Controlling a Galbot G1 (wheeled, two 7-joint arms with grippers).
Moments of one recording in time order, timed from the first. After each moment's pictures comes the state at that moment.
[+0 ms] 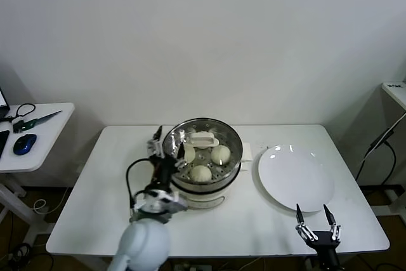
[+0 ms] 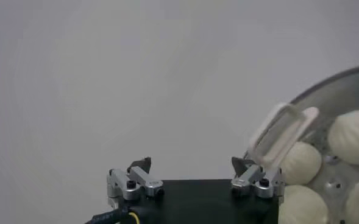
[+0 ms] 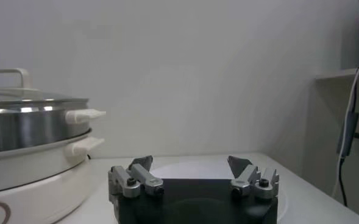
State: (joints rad) left arm 1.26 -1.38 -0.19 -2.11 0.76 0.45 -0.04; right arm -1.73 1.23 0.59 1.79 0.37 0.42 0.03
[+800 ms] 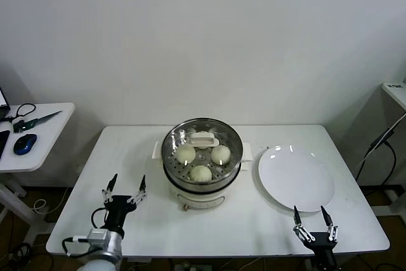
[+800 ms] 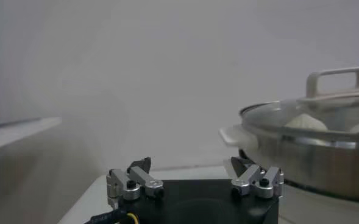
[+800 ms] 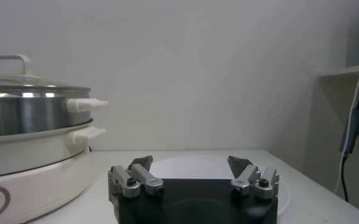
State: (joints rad) left arm 1.54 -1.33 -0.51 -1.93 -0.16 -0.03 -0.11; right arm -1.71 1.22 0.56 1.75 0.35 0.44 0.05
